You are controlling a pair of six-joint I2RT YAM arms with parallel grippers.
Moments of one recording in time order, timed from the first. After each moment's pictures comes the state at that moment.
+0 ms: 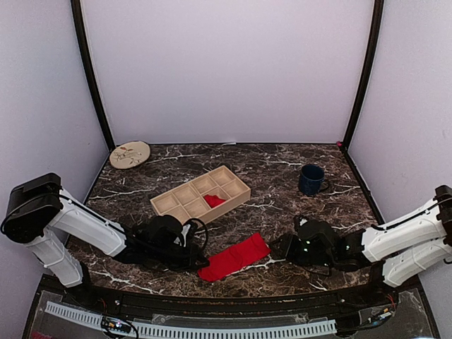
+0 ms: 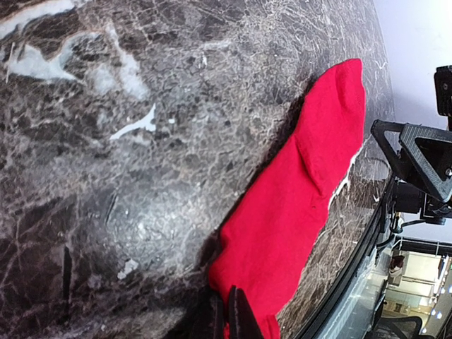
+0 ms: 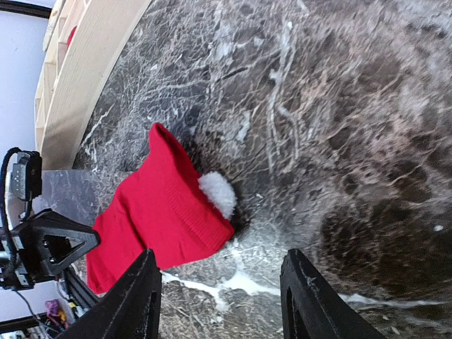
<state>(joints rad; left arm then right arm) -1.04 1.59 0.49 0.33 0.22 -1.03 1.11 1.25 0.34 0.18 0.27 1.22</state>
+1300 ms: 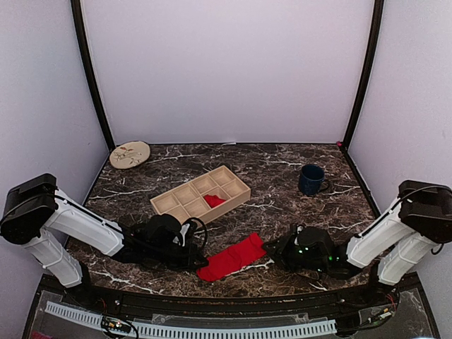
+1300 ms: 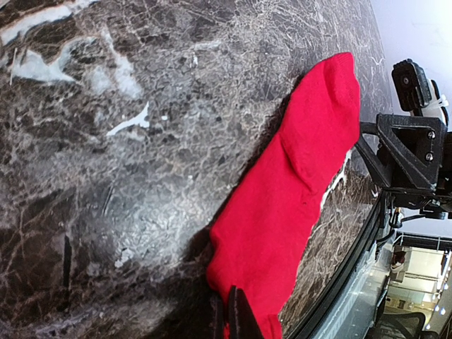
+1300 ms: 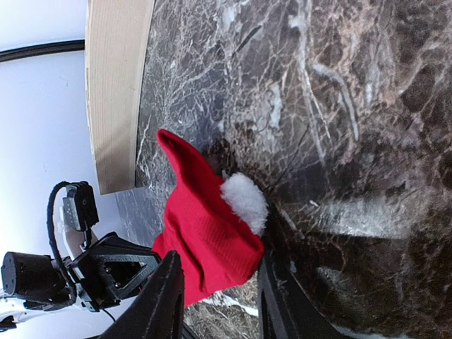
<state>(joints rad) -1.04 1.56 0.49 0.30 0.22 -1.01 1.11 1.54 0.25 0.75 0.19 1.52</state>
